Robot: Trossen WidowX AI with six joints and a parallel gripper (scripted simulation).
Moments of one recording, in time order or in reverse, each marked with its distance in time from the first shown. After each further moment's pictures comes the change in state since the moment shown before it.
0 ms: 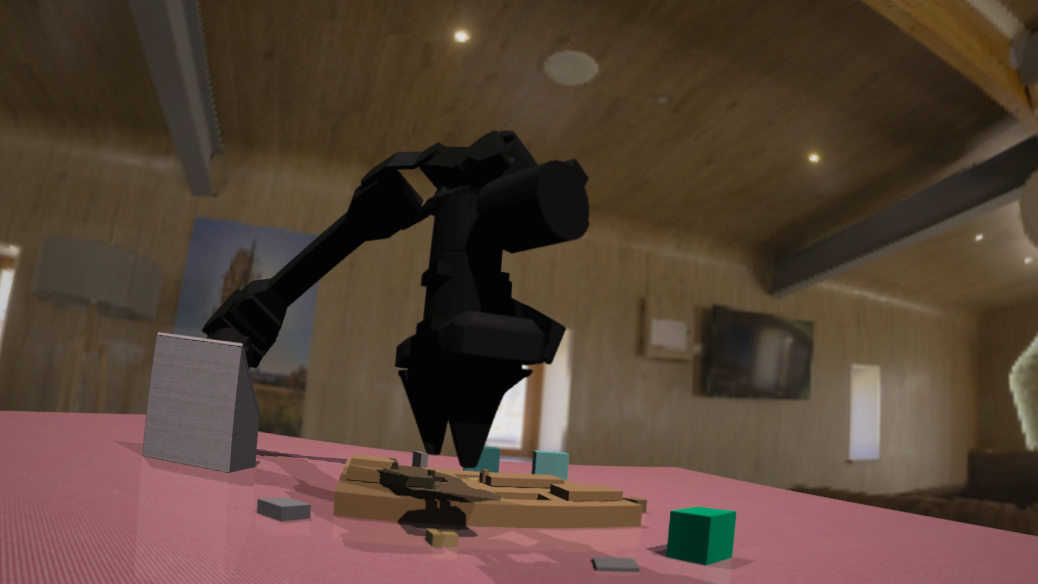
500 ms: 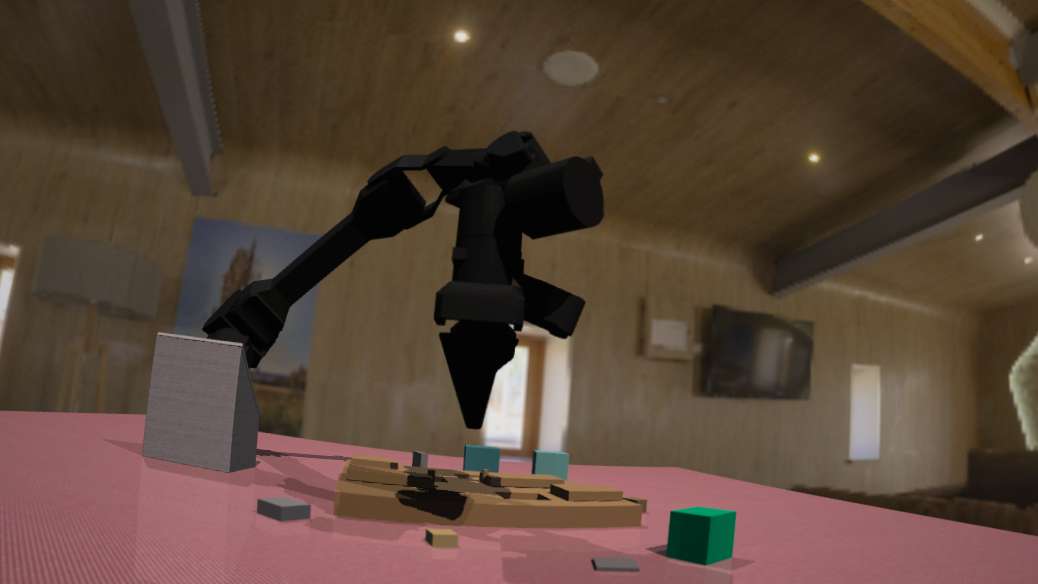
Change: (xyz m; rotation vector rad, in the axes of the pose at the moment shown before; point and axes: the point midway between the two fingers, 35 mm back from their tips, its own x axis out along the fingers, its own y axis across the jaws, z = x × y) arm -0.025 0.029 0.029 0.367 0.001 -0.018
